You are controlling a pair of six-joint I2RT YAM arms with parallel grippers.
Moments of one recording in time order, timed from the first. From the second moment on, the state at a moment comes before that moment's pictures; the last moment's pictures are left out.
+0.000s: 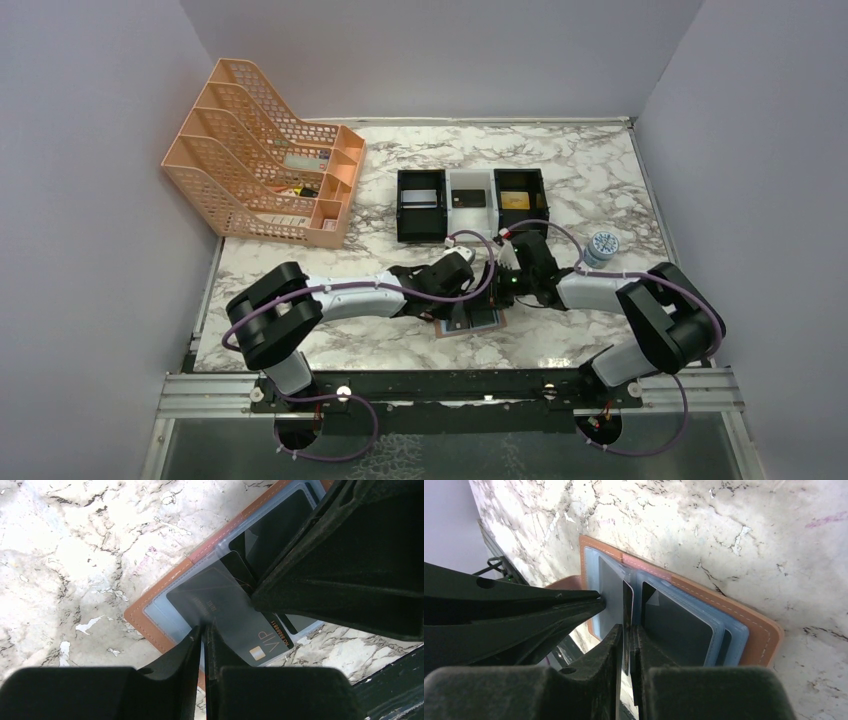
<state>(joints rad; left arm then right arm) -1.06 1.63 0.89 -0.26 -0.15 -0.55 0.53 1.49 0.48 0.18 -0.59 0.69</state>
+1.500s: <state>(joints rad) -1.07 1.59 0.83 -0.27 -0.26 -0.74 0.53 1.48 0.42 0.29 -0.65 0.79</state>
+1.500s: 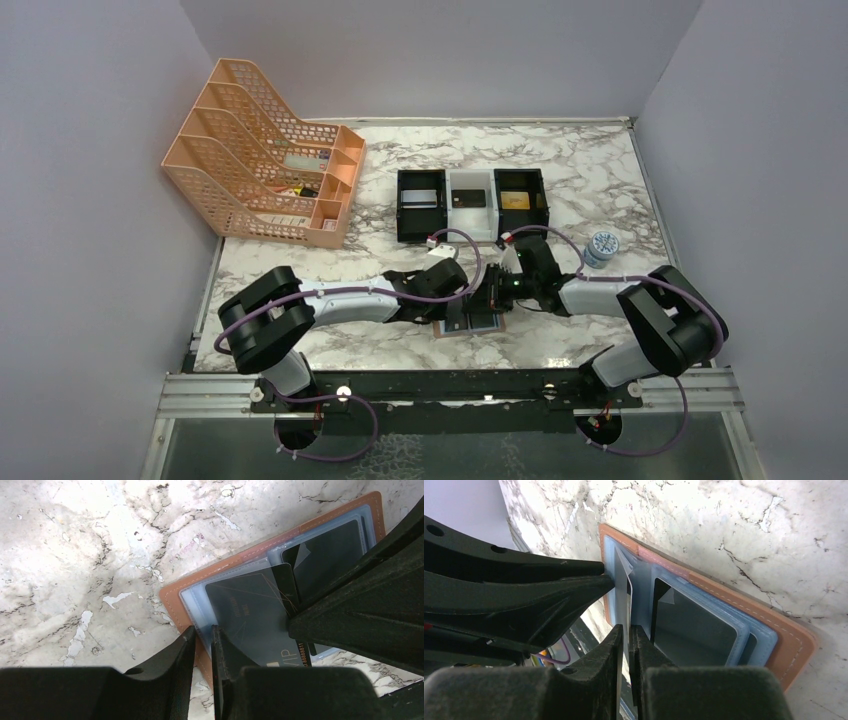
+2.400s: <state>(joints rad) -1.07 1.60 0.84 -0.27 -0.26 -0.72 0.52 1.48 0.48 0.16 -0.69 0.66</state>
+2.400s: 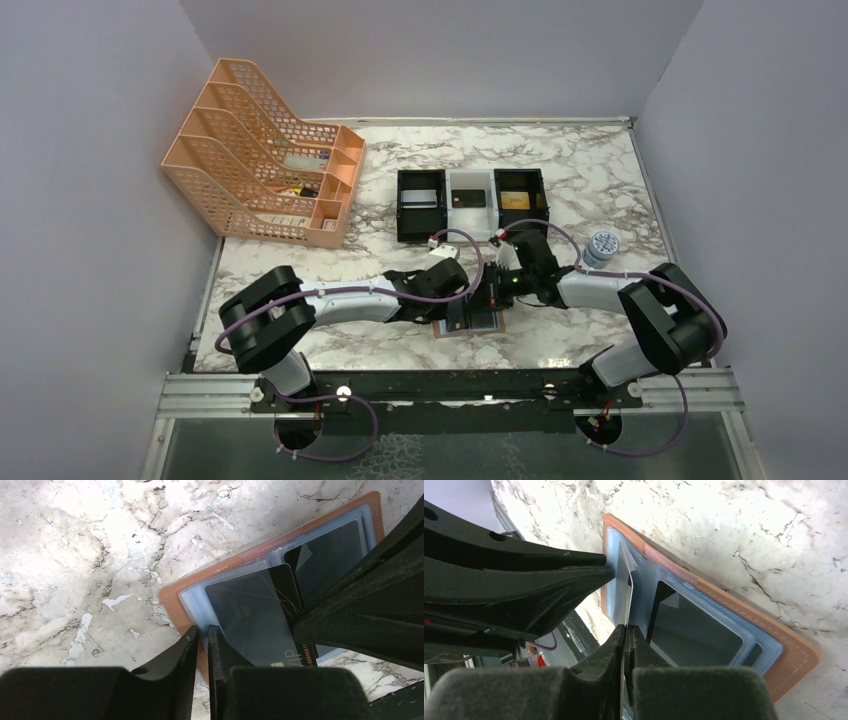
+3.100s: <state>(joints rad) -1.08 1.60 0.84 -0.27 -0.25 -0.71 0.51 1.45 0.43 0.22 -0.69 0.72</state>
